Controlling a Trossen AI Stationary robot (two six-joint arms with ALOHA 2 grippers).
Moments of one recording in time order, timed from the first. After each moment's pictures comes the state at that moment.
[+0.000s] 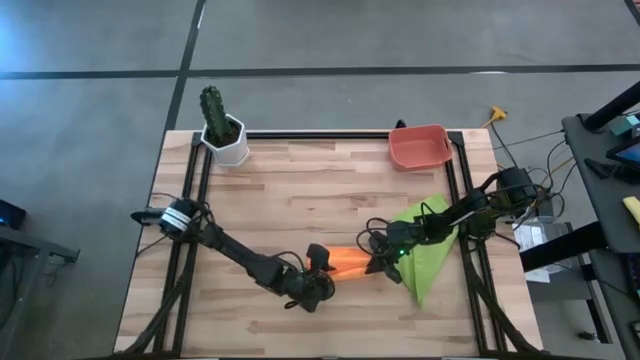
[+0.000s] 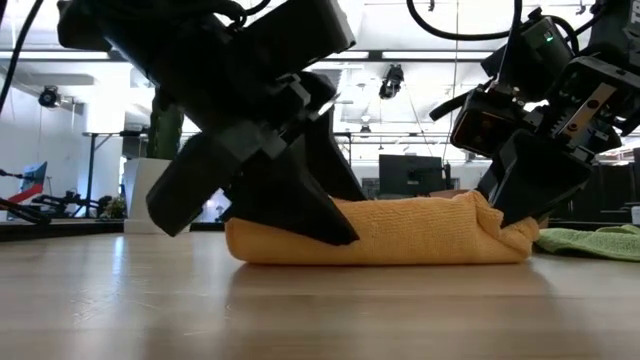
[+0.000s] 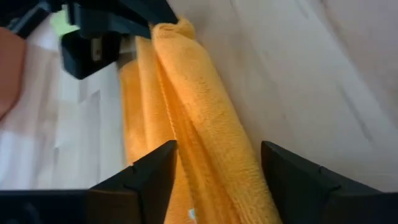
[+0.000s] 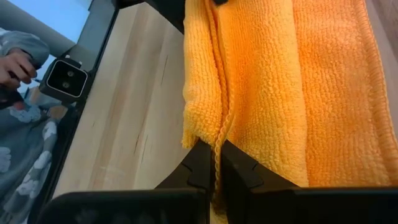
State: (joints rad) left arm -0.47 1.99 1.19 0.00 -0.53 0.15; right arm 0.20 1.69 0.37 0.72 -0.34 0.52
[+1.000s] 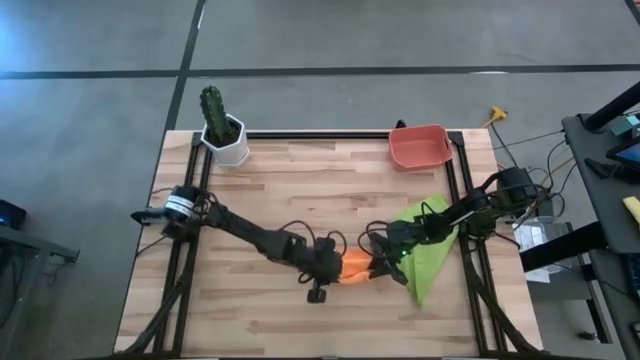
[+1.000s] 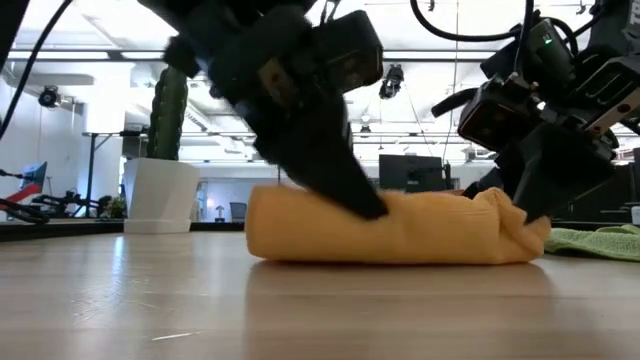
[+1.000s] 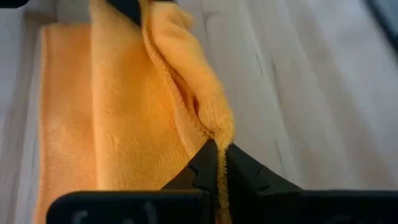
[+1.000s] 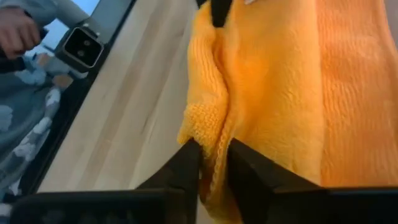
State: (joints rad) left arm -0.28 1.96 1.20 0.01 0.06 -0.21; right arm 0.20 1.68 0.37 0.72 -0.42 0.35
